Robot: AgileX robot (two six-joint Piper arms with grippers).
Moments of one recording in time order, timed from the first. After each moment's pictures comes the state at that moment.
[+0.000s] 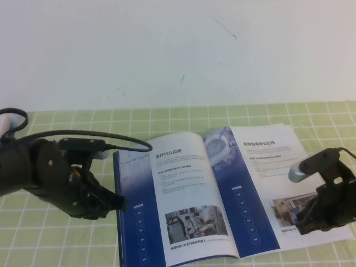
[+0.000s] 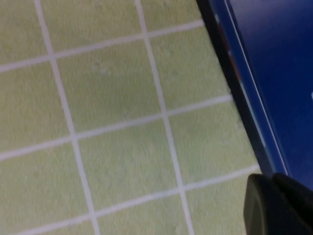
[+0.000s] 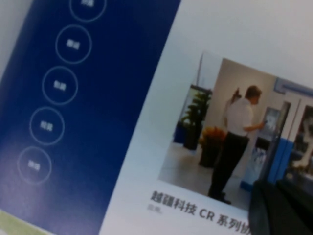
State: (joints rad) right arm 0.22 1.77 -0.73 0.76 0.34 -1.03; left arm -0.34 1.62 -0.88 -0.20 0.53 0.00
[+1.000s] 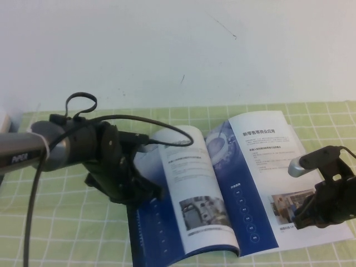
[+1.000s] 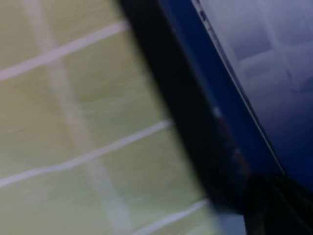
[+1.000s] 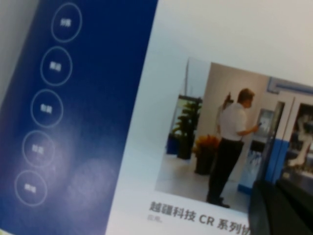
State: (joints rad) right arm 0.22 1.80 -0.75 0.81 0.34 -1.02; left arm -0.48 1.93 -1.18 -0.13 0.63 -0.06
